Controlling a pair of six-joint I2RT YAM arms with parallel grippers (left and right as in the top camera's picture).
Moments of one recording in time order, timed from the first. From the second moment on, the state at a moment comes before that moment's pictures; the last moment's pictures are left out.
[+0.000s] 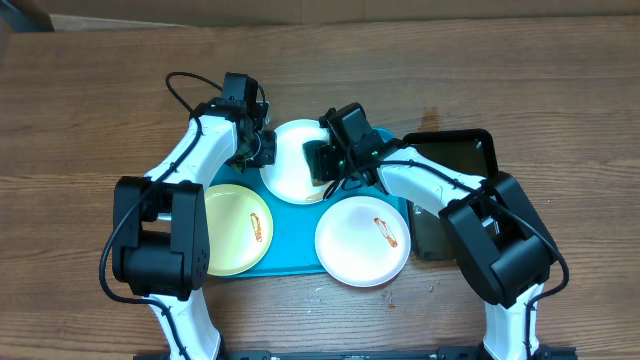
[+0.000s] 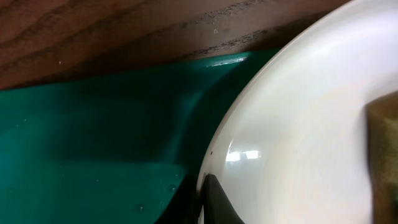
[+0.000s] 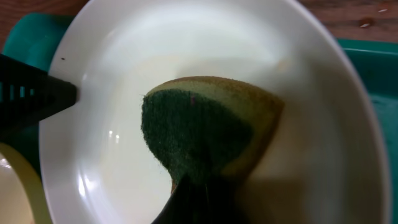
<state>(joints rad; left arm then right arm) -0.15 2.01 1.38 -0.71 0.08 -0.09 0.59 2.07 1.30 -0.19 -0.27 0.44</state>
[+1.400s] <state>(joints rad) -0.23 1.67 1.42 -0.67 -0.19 -0.09 0.11 1.73 1.22 -1.12 -0.16 0.31</state>
